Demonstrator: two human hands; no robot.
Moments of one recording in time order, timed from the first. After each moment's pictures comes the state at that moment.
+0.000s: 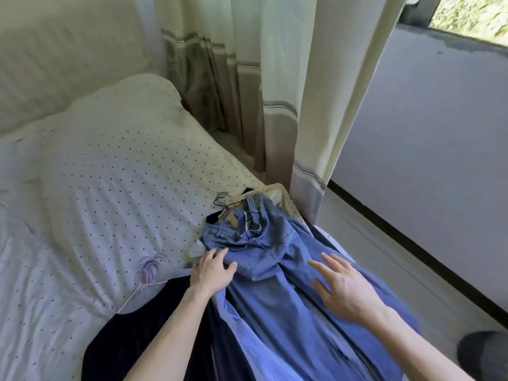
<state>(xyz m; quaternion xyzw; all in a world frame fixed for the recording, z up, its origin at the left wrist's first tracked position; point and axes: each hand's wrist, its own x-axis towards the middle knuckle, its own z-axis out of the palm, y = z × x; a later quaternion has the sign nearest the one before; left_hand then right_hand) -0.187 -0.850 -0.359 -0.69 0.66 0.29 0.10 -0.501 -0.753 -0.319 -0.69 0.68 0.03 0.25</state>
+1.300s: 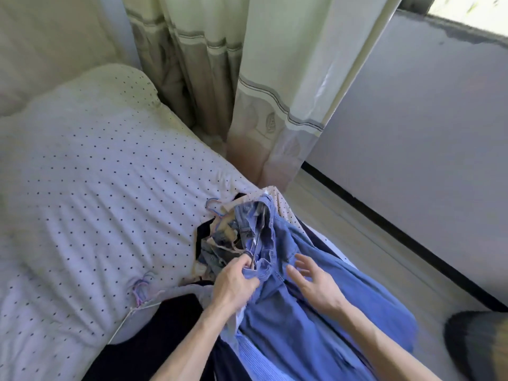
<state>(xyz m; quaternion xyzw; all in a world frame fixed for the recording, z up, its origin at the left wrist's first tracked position) -0.230 -0.879 -0.349 -0.63 0.66 0.39 -0.10 -0.440 -0.823 -0.328 -0.45 0.73 -0.19 0.49</state>
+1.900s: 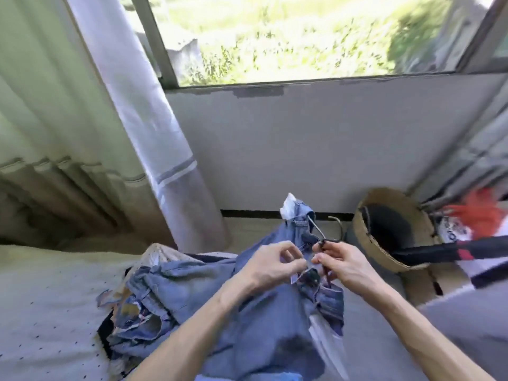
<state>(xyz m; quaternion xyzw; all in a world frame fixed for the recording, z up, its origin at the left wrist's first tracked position) -0.490 -0.690 -0.183 -0.18 0.85 0.49 0.06 -0.603 -0.517 -0.202 -0.17 0.75 -0.53 0.36</state>
